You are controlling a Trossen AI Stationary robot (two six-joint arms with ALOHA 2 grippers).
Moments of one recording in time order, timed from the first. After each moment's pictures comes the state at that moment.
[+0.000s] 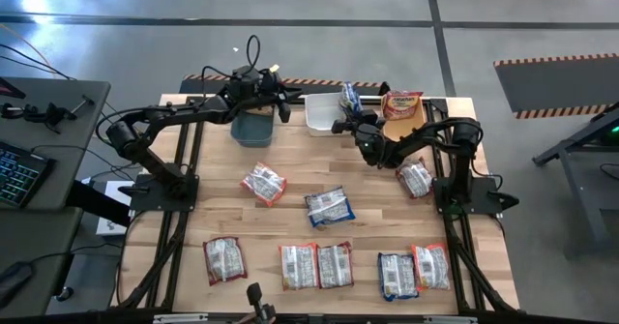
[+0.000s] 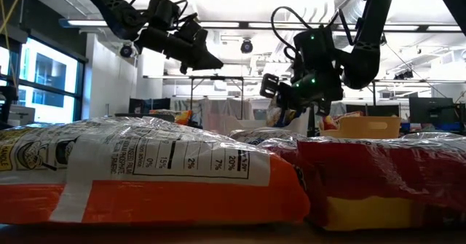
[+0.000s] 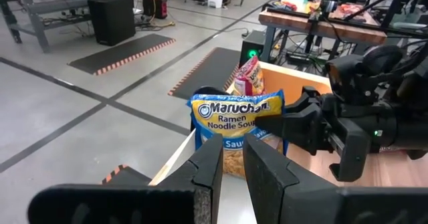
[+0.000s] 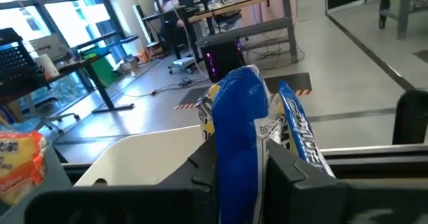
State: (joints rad) left arm 0.69 1.56 0.92 0.42 0.27 0.00; right arm -0.34 1.91 0.68 1.09 0.92 0.43
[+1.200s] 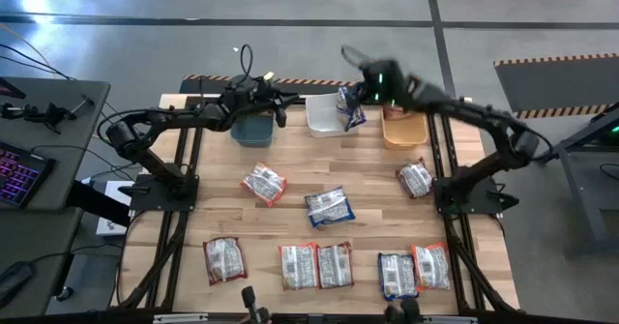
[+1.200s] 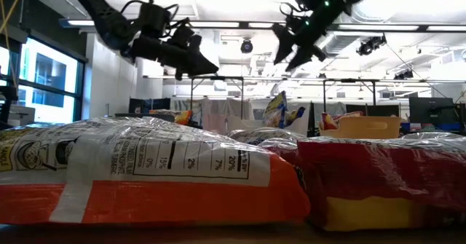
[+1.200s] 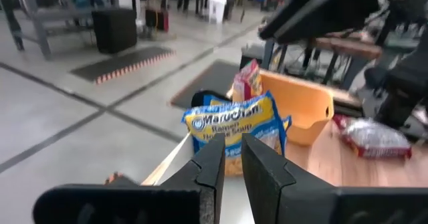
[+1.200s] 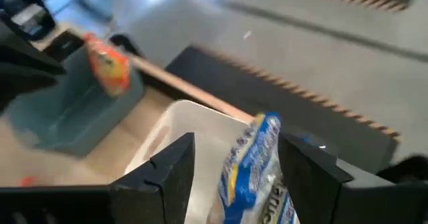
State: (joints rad) left arm 0.69 1.56 0.78 0.64 0.28 -0.05; right arm -0.62 1.47 1.22 -0.37 0.13 0.31
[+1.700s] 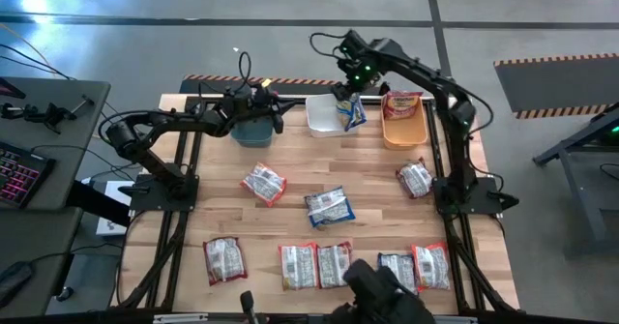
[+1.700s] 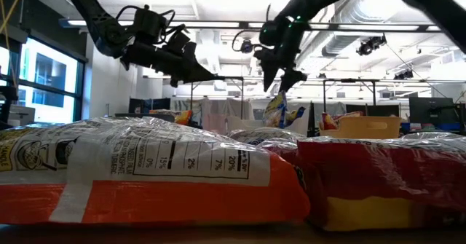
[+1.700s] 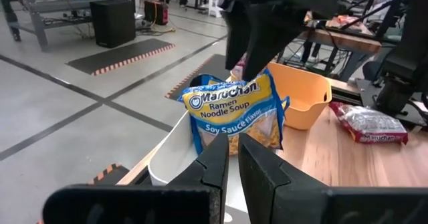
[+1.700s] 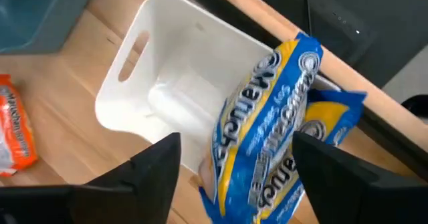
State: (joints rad) left arm 0.69 1.56 0.70 0.68 0.28 -0.05; right arm -0.75 2.06 1.98 -1.15 -0.18 0.18
